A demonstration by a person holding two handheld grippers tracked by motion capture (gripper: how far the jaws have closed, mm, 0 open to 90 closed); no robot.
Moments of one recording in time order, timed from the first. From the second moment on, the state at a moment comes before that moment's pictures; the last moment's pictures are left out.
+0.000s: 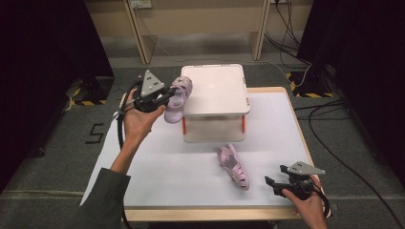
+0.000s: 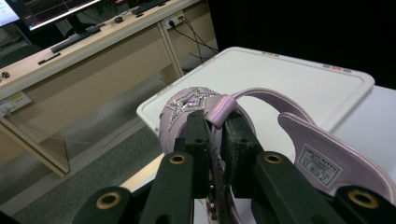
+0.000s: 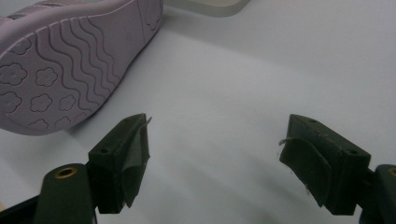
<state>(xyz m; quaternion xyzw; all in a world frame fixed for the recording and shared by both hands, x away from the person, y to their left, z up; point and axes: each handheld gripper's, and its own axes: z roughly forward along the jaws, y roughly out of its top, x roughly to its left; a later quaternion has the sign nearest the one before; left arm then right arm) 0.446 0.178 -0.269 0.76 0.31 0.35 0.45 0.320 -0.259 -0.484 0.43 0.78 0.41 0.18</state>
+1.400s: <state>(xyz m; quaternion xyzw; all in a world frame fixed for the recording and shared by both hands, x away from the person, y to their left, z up) 0.533 0.121 -0.305 0.76 0.36 0.37 0.39 0.318 -0.260 -0.483 0.42 0.78 0.42 0.17</state>
